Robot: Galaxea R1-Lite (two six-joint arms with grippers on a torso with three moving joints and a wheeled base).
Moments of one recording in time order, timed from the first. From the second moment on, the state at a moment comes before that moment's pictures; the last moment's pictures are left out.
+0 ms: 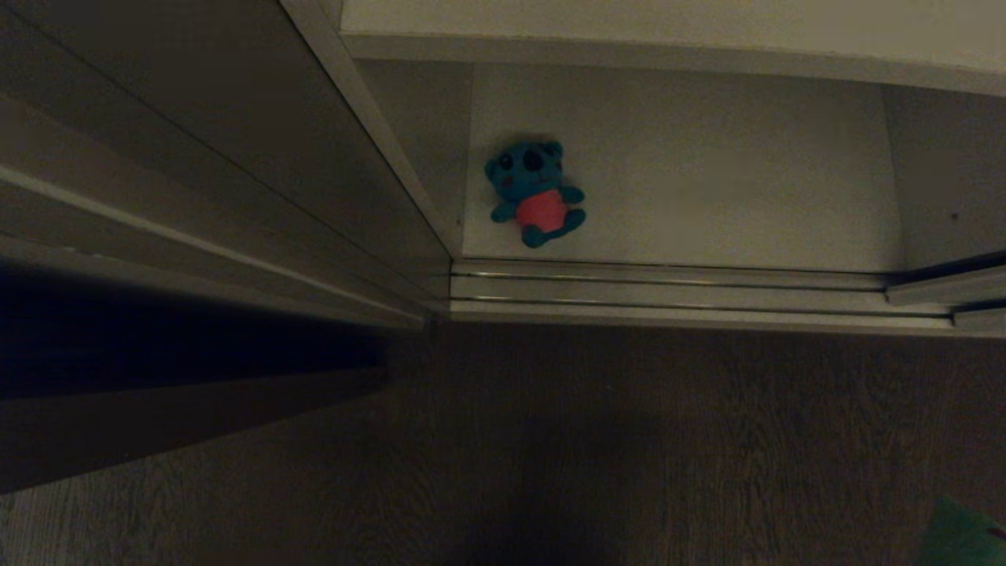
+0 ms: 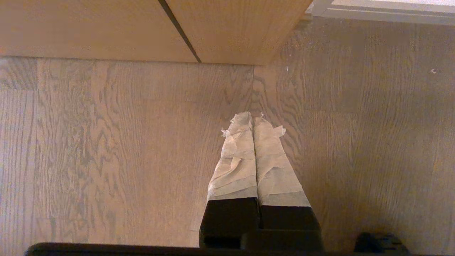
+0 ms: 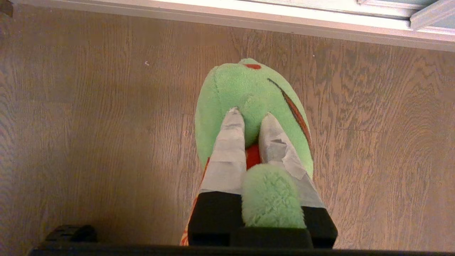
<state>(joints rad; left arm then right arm) -0.01 0.01 0.00 0.00 0.00 -0.01 -0.01 0.00 0.00 0.00 0.00 -0.01</state>
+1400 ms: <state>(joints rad) -0.01 0.01 0.00 0.00 0.00 -0.01 0.07 0.70 -0.36 -0.22 -0.05 0.04</state>
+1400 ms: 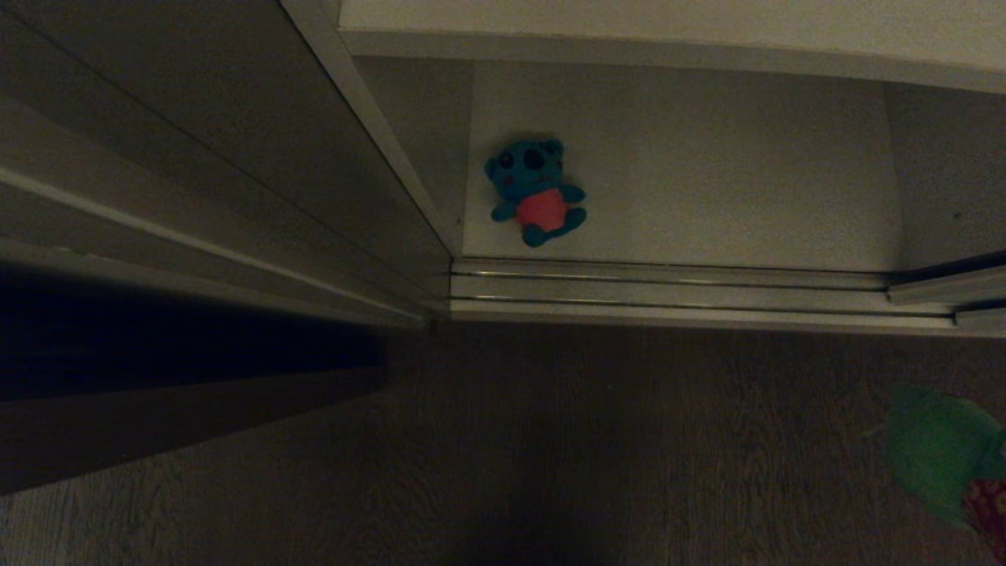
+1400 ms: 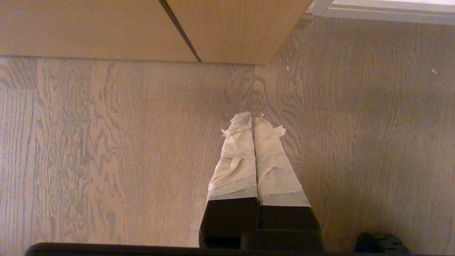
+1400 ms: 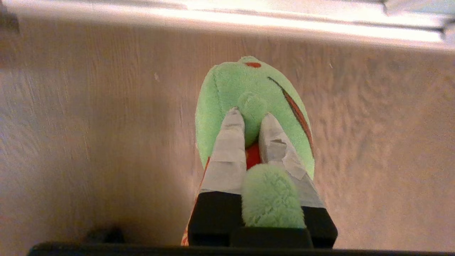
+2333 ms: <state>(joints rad) -0.01 0.01 0.00 0.00 0.00 -0.01 -0.03 1.31 -0.36 -0.84 -0.01 0.09</state>
